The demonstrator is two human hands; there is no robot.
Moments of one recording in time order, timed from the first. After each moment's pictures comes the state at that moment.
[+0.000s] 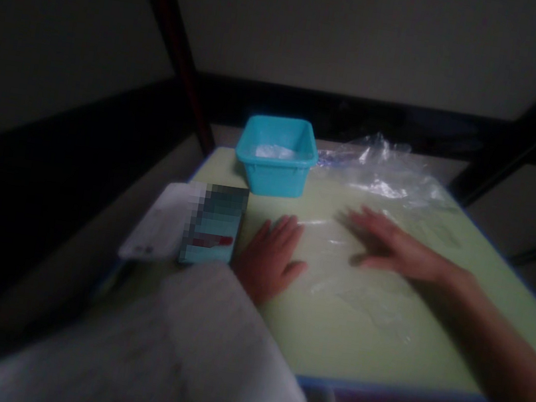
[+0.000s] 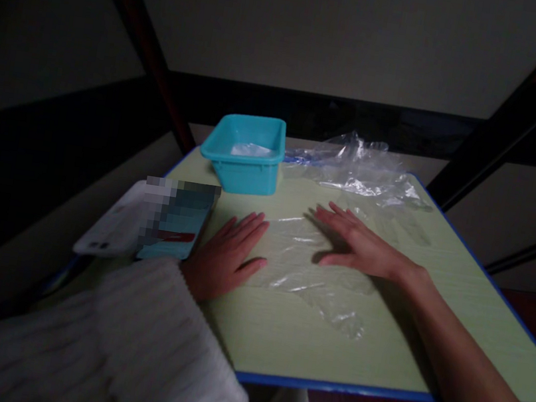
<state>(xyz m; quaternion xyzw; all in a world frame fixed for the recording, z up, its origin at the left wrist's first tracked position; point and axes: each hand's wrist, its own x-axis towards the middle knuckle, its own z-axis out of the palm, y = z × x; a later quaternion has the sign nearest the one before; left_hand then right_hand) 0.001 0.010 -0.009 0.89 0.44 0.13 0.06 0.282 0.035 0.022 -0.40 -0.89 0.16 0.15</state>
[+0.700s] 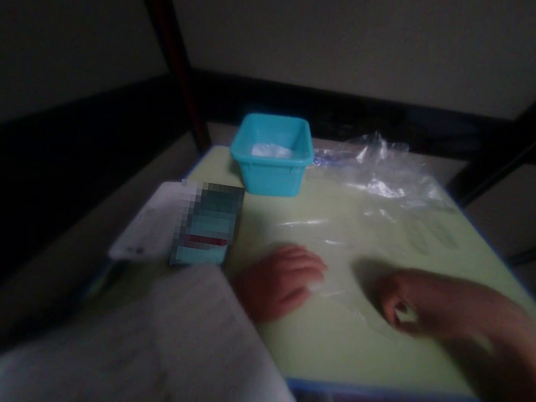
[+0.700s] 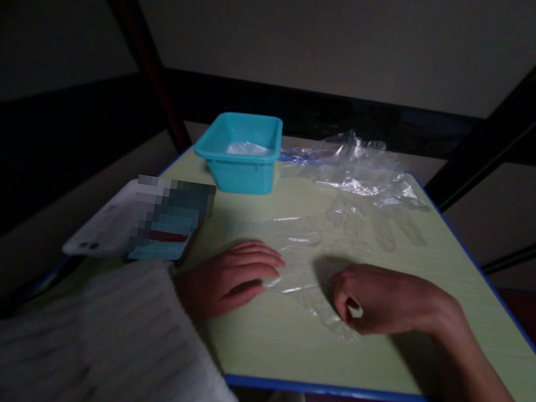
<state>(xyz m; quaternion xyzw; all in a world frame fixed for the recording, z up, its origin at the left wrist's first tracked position) 0.006 -0.001 -0.002 0.94 0.19 0.24 0.16 0.279 -0.020 0.055 -0.33 -0.88 0.34 -0.08</state>
